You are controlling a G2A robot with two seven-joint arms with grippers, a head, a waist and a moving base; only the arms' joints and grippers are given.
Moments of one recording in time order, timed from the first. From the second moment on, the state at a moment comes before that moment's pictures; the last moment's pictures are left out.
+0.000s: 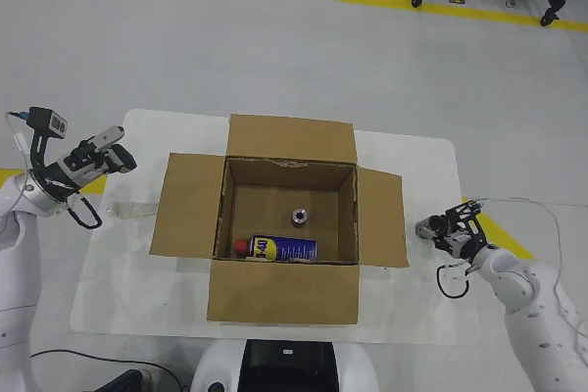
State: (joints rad) left arm 1.33 -0.94 -1.93 -1.53 -0.39 -0.18 -1.12; right arm -1.37 -1.05 1.53 -1.31 -1.03 -0.59 0.42
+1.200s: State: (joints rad) left arm 1.33 -0.94 -1.93 -1.53 -0.39 -0.18 -1.12; right arm -1.55 -1.01 1.69 -1.79 -0.90 -0.71 0.36
